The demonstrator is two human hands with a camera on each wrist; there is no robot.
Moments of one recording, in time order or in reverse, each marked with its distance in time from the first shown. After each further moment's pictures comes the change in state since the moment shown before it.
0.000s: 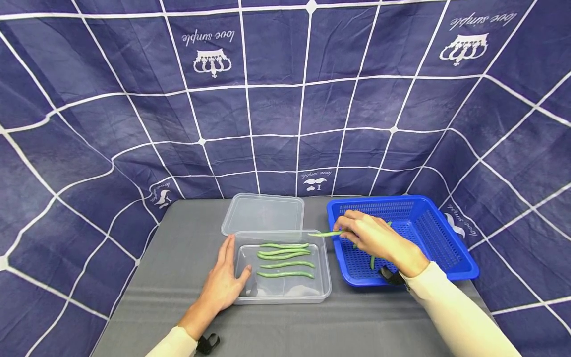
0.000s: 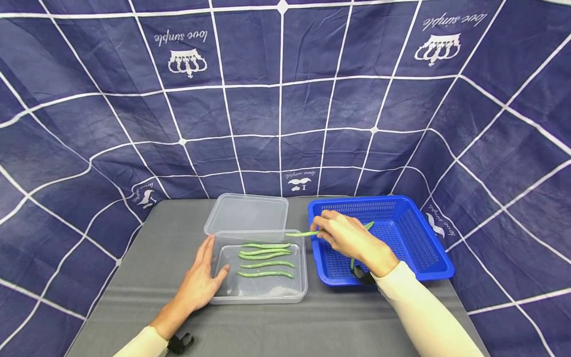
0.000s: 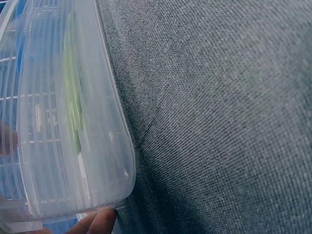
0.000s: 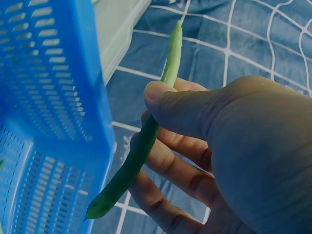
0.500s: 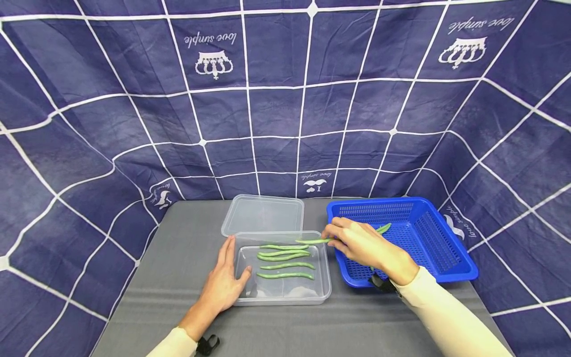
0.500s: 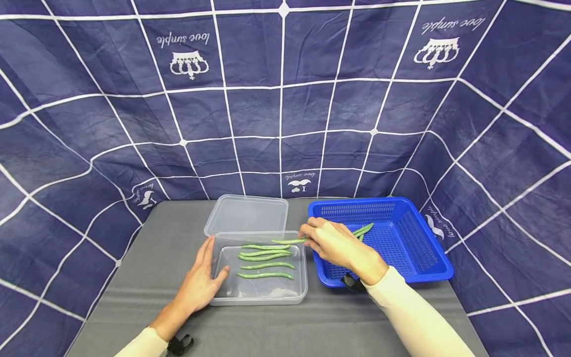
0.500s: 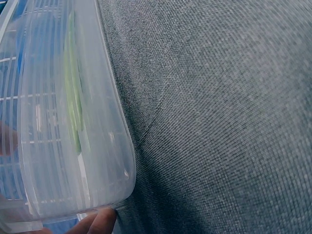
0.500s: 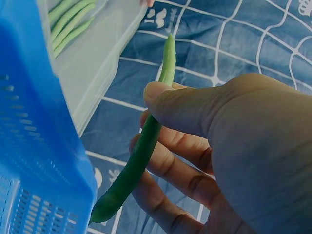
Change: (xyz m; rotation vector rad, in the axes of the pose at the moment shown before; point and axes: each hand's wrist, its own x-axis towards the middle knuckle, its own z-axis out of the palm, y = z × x) left_hand 0.000 0.001 -0.001 0.001 0.004 0.011; right_hand 0.006 -0.033 0.006 -0.008 0.025 -0.100
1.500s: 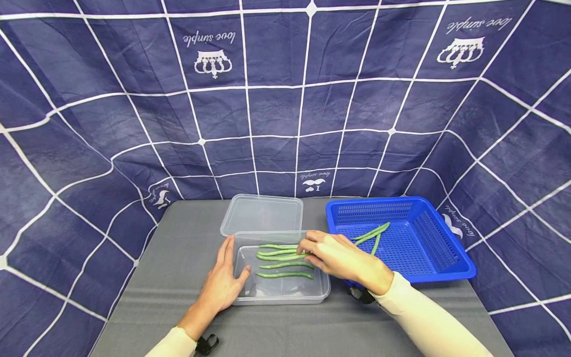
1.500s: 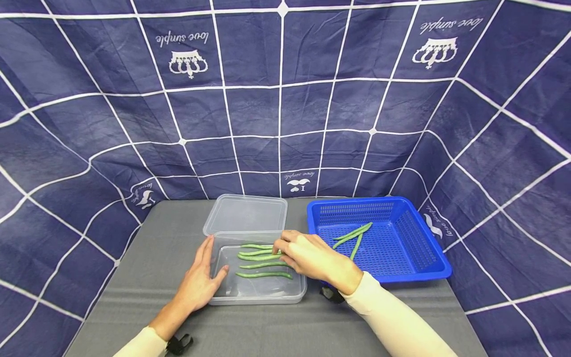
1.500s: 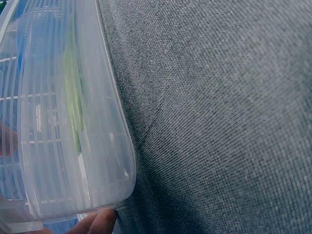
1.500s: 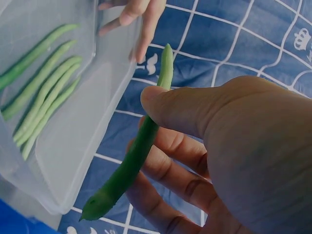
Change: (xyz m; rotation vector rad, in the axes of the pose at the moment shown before) left_hand 0.000 -0.002 0.002 -0.006 0.000 -0.009; right_hand 0.019 -0.044 0.025 0.015 -0.011 -0.154
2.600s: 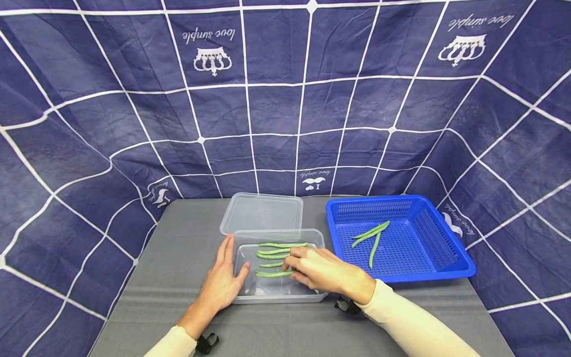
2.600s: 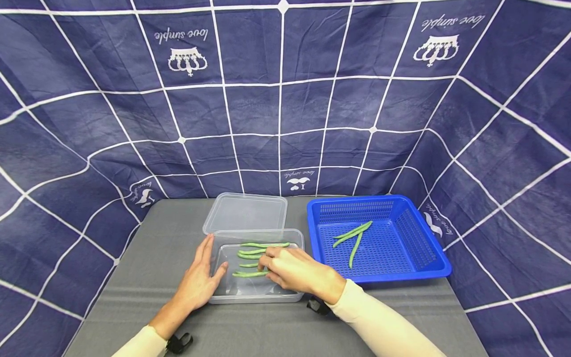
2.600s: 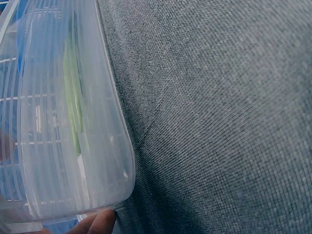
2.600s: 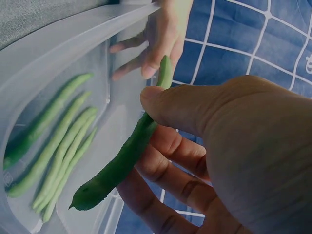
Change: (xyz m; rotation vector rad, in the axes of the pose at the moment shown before) left_hand 0.001 0.000 0.000 -0.003 0.004 0.009; right_hand 0.011 -0.027 0.032 0.048 -0.099 -0.057
